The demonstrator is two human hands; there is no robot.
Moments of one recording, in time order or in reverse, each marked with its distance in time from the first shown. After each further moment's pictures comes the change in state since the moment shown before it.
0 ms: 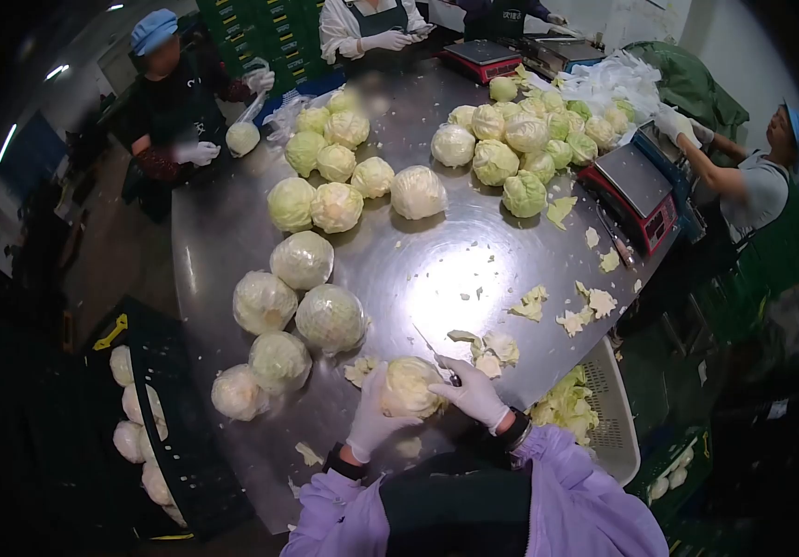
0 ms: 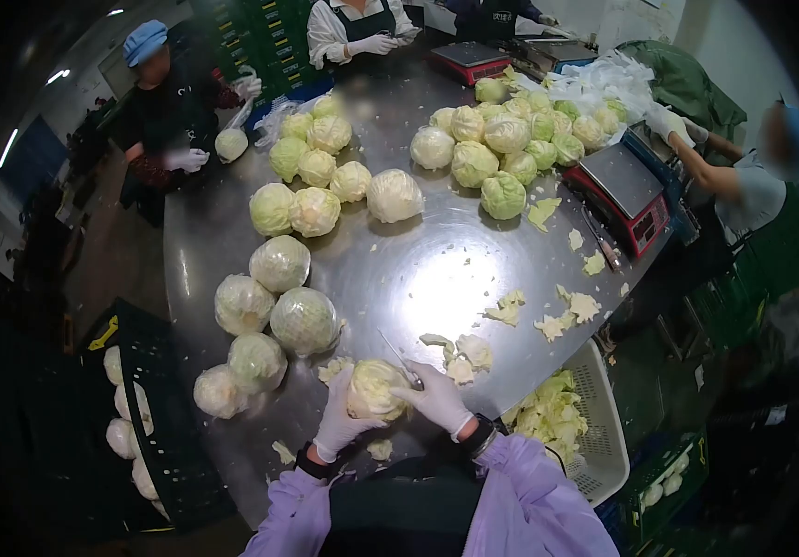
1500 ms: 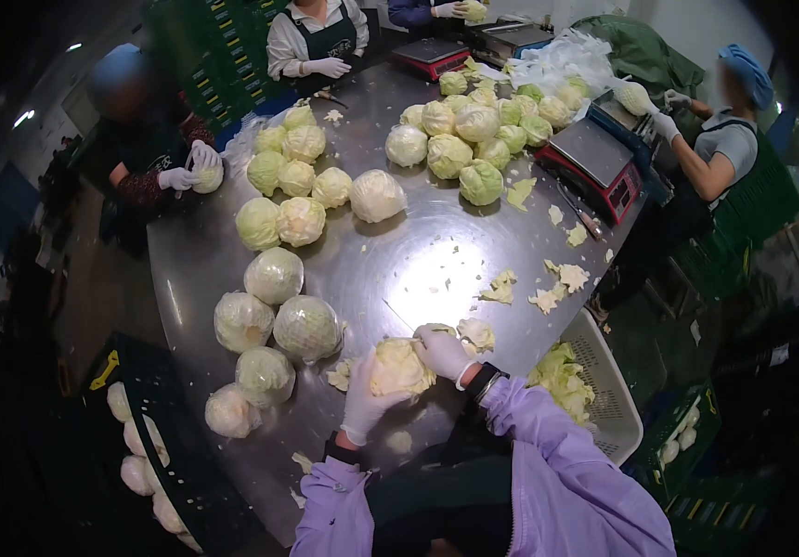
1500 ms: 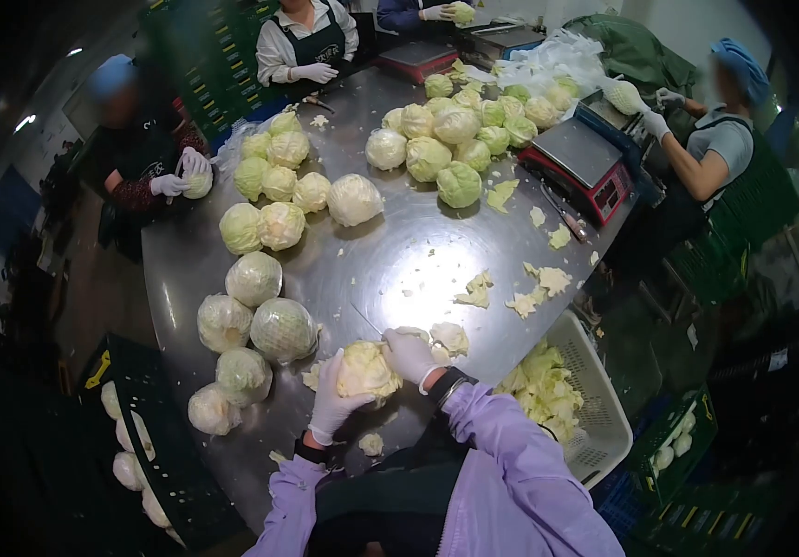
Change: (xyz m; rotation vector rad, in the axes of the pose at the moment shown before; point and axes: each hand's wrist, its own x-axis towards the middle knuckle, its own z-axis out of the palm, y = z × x) left_hand 0.032 0.008 0.010 -0.099 -0.041 0.032; right_hand 0.053 0.043 0.012 -0.369 -0.032 0.049
